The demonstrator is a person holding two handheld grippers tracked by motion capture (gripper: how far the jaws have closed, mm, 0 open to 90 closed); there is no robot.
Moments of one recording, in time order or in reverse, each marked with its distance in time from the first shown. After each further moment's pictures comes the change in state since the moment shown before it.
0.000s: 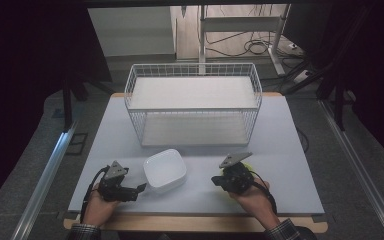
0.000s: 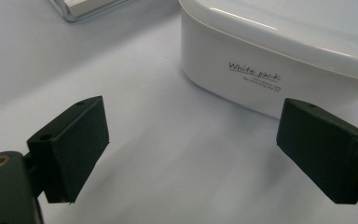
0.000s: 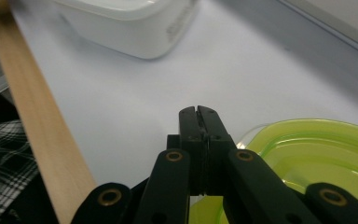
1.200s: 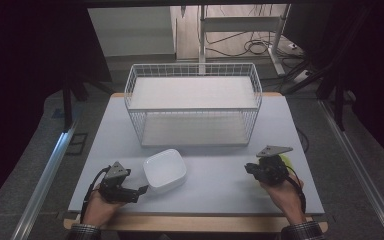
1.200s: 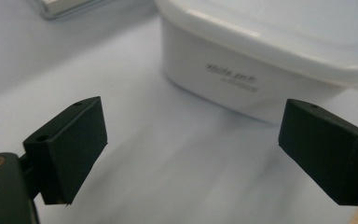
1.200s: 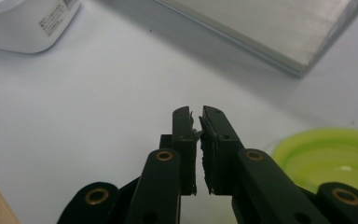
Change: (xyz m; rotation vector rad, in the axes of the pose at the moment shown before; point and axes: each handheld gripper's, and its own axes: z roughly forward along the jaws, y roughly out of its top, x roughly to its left) left arm -0.005 0.003 -0.002 0.000 -0.056 0.000; right arm -0.061 -0.037 -0.050 -0.071 -0.213 0.108
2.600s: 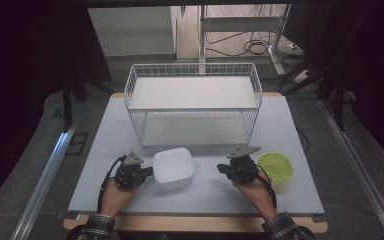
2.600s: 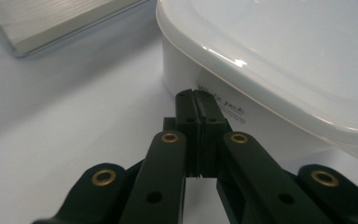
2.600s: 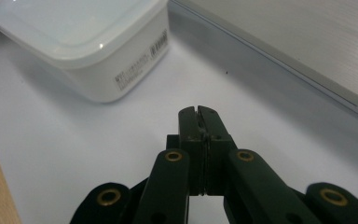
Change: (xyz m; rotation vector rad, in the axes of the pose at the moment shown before) left arm -0.007 0.039 0.035 0.055 -0.004 -0.021; right arm 0.045 0.027 0.051 -0.047 0.129 -0.071
